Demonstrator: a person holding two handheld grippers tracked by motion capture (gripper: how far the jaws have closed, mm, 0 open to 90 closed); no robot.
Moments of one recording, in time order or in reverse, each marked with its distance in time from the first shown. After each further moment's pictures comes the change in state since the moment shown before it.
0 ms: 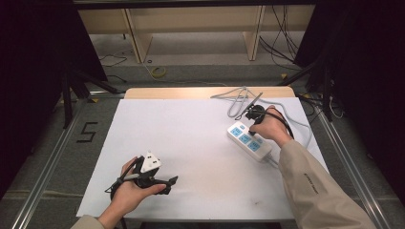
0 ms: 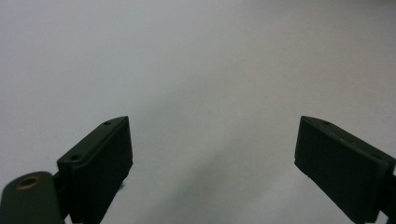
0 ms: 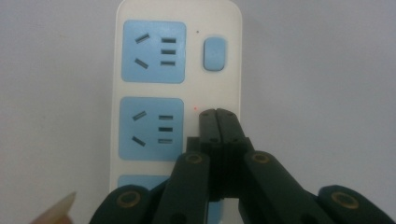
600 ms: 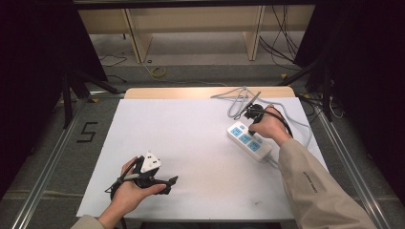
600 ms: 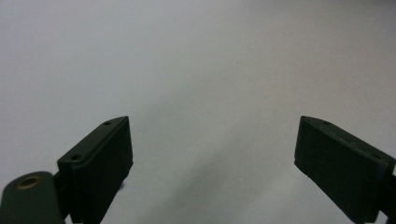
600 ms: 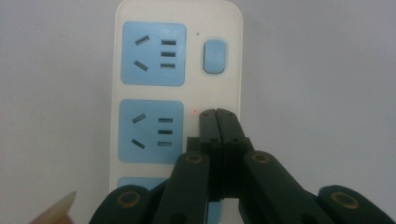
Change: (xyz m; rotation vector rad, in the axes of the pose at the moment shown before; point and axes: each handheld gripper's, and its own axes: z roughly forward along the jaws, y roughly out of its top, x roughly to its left) left arm 0.000 0.000 0.000 0.000 -0.001 -0.001; right arm 0.000 0.005 0.000 0.021 -0.003 -0.011
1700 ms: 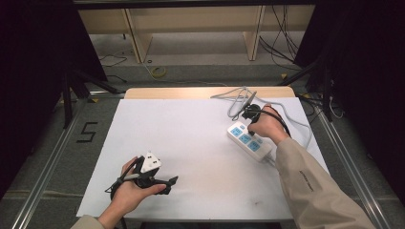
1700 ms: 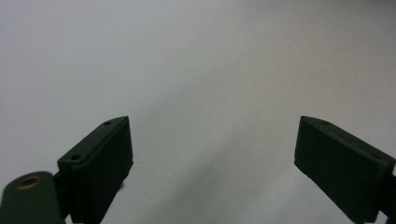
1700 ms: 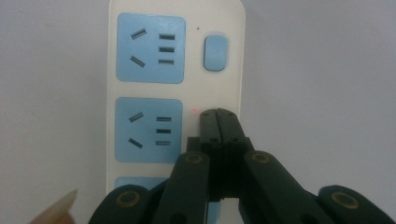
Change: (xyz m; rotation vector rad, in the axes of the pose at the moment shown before) left arm 0.000 0.000 0.000 0.001 -0.002 0.004; right arm 0.003 0.007 0.002 0.062 -0.029 -0.018
